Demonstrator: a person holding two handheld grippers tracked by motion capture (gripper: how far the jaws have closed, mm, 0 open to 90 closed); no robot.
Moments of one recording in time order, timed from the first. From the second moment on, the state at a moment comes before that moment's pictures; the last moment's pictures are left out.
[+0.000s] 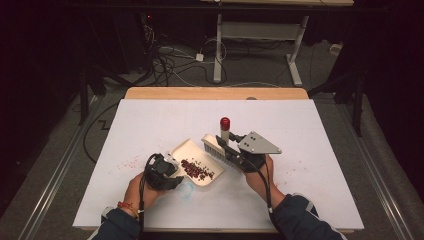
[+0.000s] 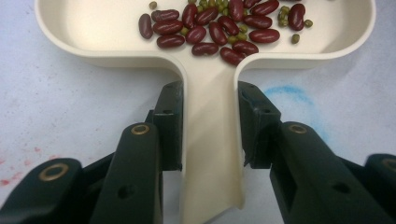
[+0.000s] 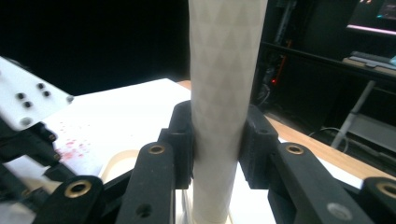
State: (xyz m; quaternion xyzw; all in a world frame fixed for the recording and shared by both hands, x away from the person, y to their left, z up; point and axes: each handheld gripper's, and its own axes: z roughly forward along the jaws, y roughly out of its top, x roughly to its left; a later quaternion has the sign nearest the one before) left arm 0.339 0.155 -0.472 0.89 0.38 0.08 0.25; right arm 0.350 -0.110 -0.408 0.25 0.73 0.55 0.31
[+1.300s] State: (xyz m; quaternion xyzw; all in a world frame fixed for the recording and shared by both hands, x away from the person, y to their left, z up) left arm 0.324 0.148 -0.476 0.89 0.36 0.15 0.24; right arm 0.343 -0.107 -0.396 0.25 0.75 0.55 0.28
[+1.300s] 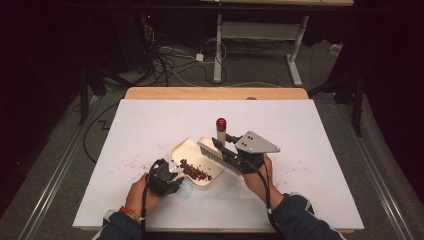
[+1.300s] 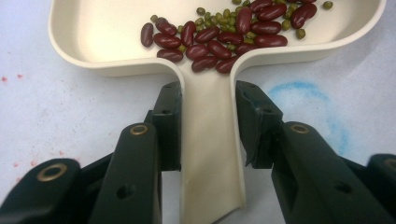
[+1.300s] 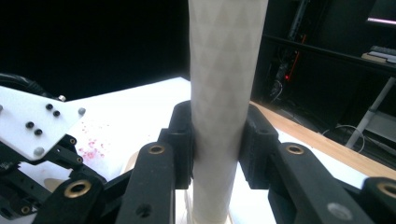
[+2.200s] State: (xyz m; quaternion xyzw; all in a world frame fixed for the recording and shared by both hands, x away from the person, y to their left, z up) left arm 0.323 0.178 -0.474 0.87 0.41 0.12 0.26; right arm 0.337 -0.179 -0.366 0.22 0.76 0.56 0.25
